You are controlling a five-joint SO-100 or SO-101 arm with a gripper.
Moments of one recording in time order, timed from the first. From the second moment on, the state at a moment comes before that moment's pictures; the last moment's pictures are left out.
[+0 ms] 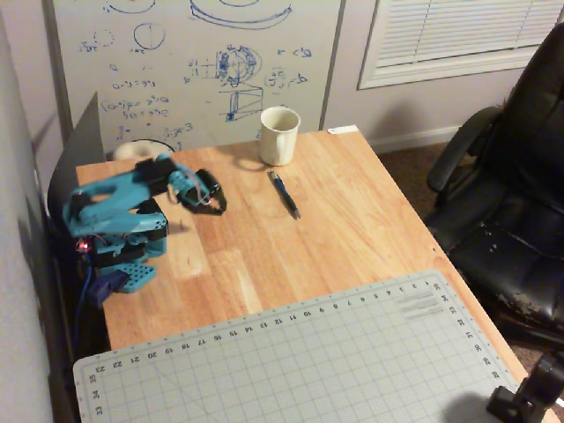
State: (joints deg) arm -6.9 160.0 158.9 52.8 -5.3
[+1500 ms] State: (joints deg) arm -11.7 54.0 65.9 51.1 -5.3
